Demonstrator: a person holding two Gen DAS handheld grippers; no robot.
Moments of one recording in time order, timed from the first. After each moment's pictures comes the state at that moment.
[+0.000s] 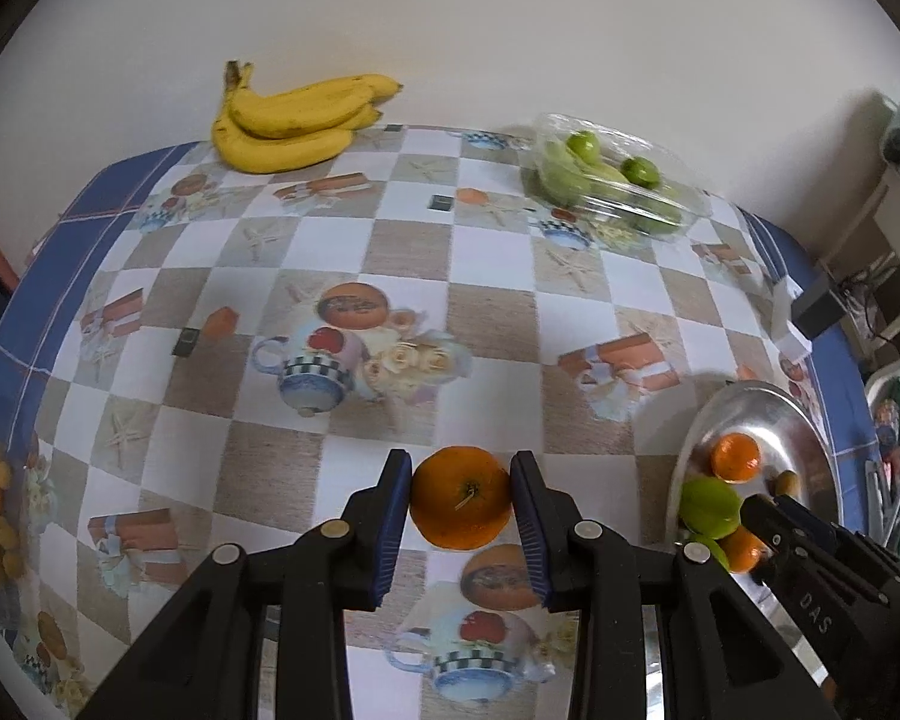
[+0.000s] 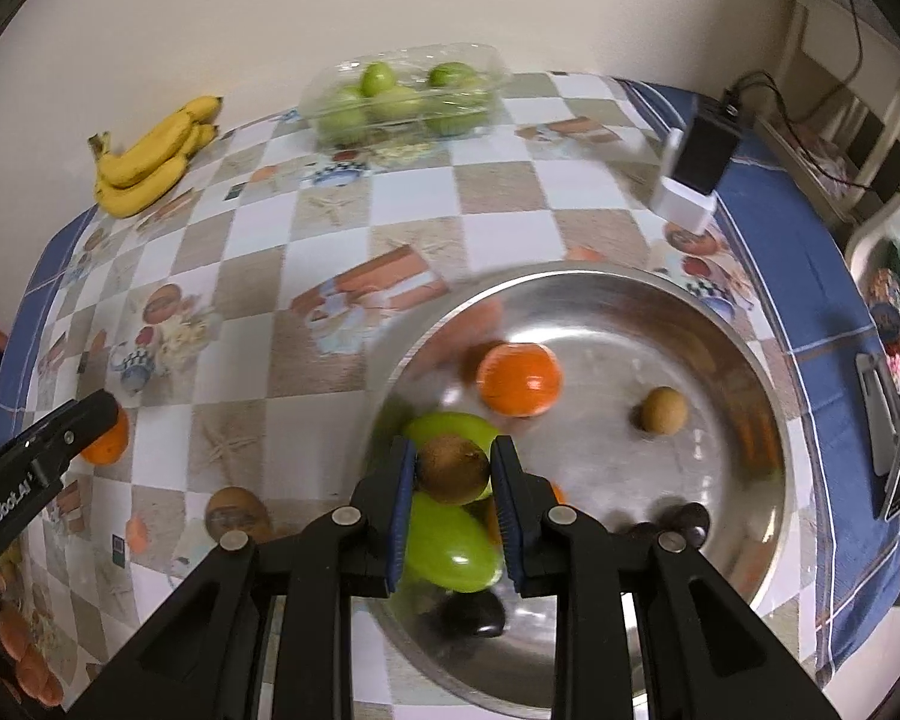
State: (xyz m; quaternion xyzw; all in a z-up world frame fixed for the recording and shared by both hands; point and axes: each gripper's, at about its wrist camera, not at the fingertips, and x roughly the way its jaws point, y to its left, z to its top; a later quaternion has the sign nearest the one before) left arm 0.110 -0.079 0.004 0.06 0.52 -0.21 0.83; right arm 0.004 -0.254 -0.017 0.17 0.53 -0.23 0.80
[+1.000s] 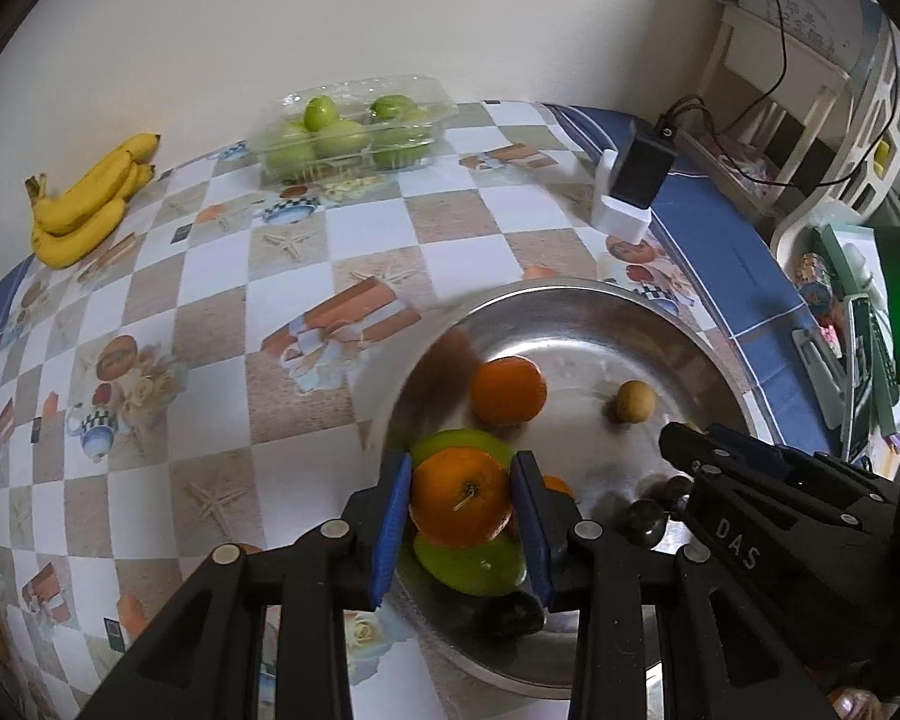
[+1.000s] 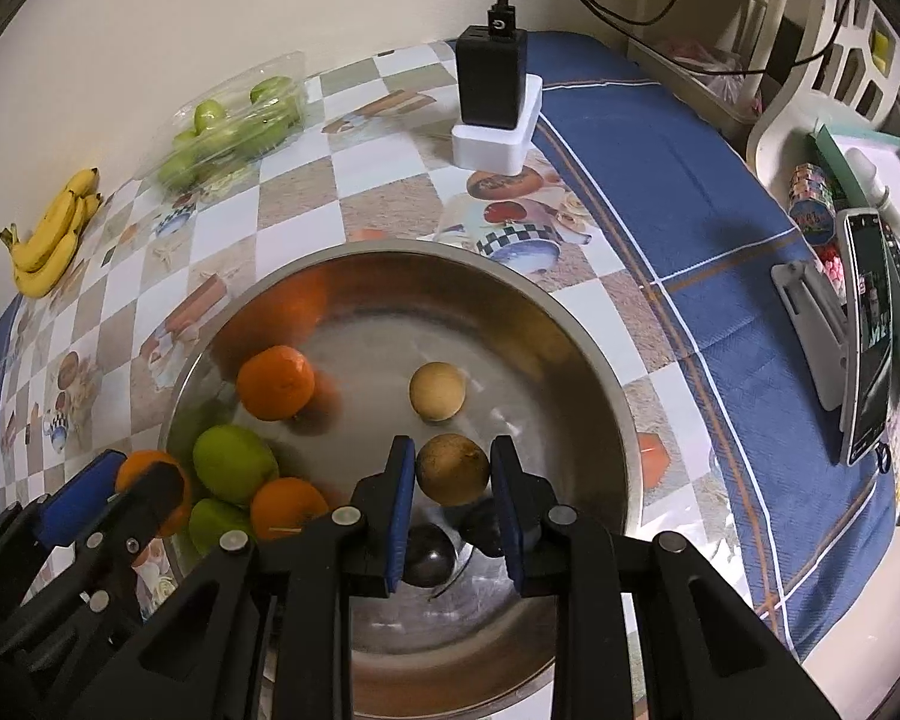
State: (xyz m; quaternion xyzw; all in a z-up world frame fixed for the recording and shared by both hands) left arm 0.023 -0.216 -0.008 0.16 0.50 -0.34 0.78; right arm -0.059 -0.335 -0.029 0.23 0.52 -0.30 0.76
